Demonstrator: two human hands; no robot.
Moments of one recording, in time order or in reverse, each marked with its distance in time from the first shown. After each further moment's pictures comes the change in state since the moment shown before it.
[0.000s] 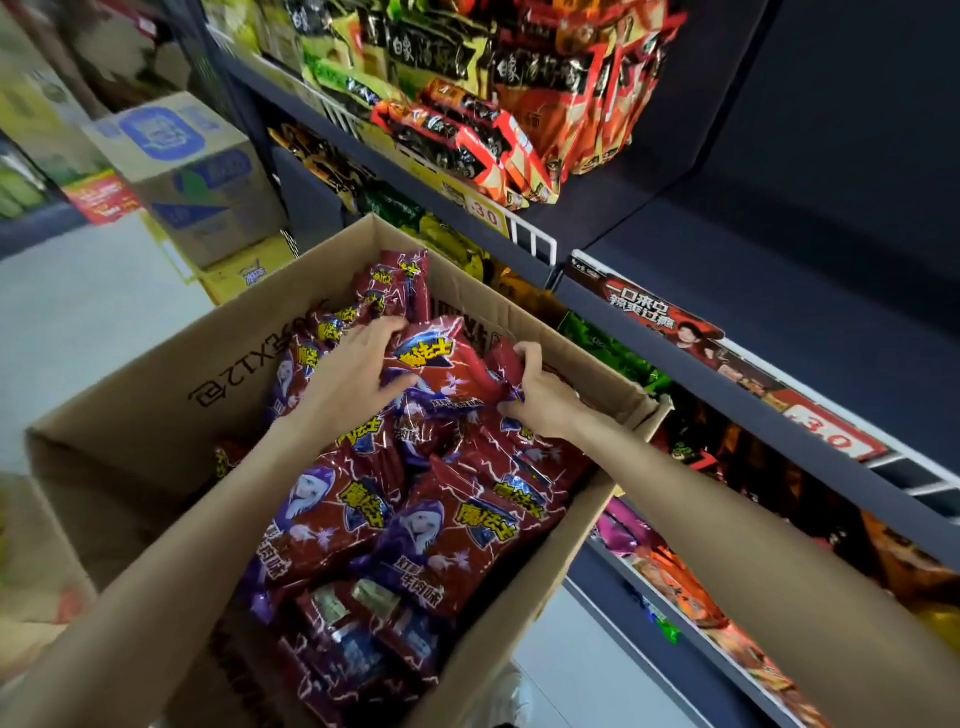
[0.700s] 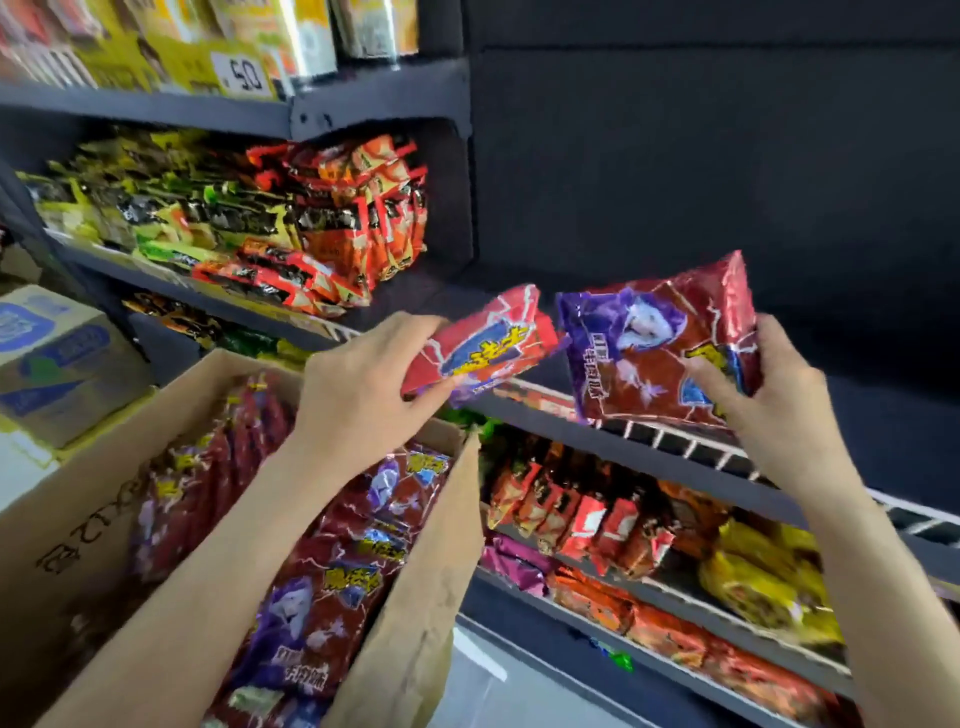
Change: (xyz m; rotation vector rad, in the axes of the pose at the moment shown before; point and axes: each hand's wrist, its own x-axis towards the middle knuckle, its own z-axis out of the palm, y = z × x) left_hand 0.015 0.253 -0.080 0.087 0.524 0.642; right_hand -0.313 0.088 -0.170 0.257 1.019 0.031
